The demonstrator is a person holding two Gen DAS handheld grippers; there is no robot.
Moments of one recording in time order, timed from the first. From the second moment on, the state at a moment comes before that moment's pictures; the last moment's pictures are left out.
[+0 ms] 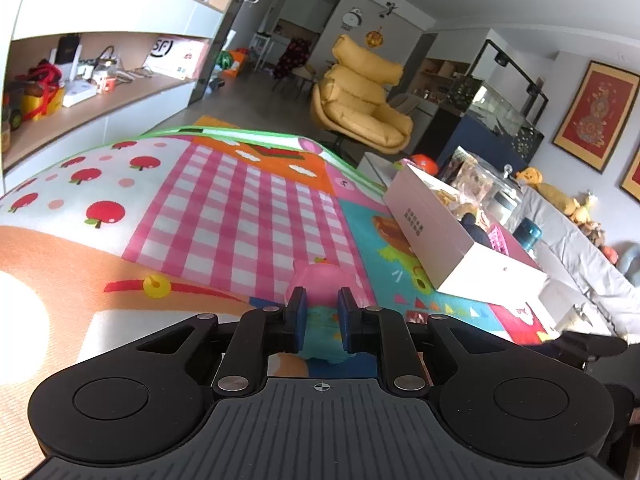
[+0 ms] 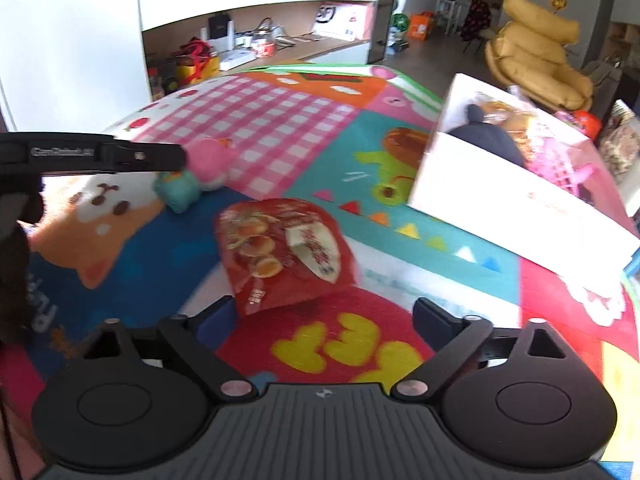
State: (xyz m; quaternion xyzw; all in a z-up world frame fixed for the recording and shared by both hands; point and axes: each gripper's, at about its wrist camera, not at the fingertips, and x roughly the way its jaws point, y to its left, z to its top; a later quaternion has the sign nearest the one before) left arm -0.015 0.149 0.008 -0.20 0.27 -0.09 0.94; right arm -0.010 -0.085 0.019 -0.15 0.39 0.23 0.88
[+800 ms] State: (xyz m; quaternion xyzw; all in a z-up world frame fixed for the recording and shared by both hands) left arm -0.008 0.117 0.022 -0.07 0.31 -0.12 0.94; right arm -0.004 -0.115 0.003 -0.07 0.37 0.21 0.90
